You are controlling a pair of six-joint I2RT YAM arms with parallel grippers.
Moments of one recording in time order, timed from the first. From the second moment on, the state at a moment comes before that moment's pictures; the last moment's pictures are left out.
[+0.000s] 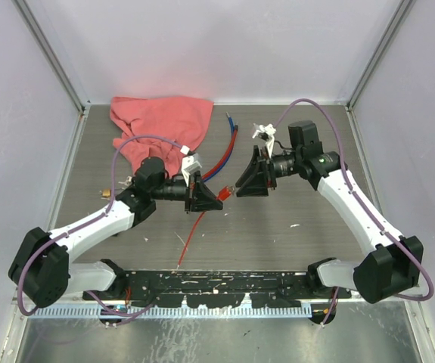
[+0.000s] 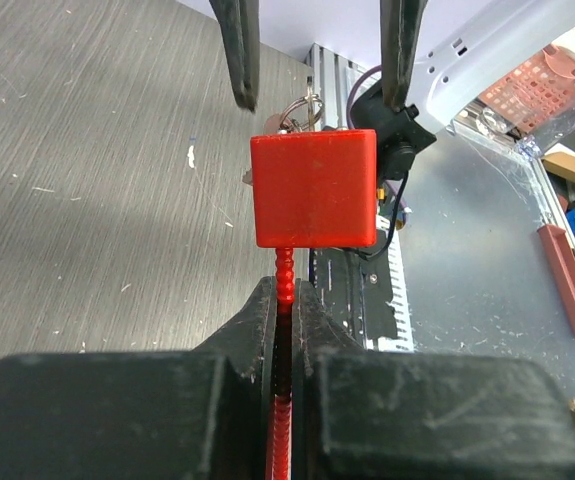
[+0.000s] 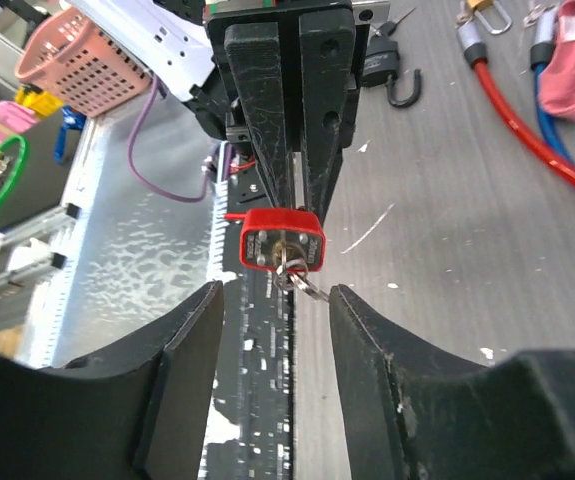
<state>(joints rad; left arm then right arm) -0.64 1.24 0.71 0.37 0.94 -0.31 0.31 1.27 1.15 -0.60 -1.29 -0.23</state>
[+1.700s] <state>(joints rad) -0.67 1.13 0.72 -0.03 0.69 0.02 0.25 1.47 1.27 -0.76 -1.09 -0.07</state>
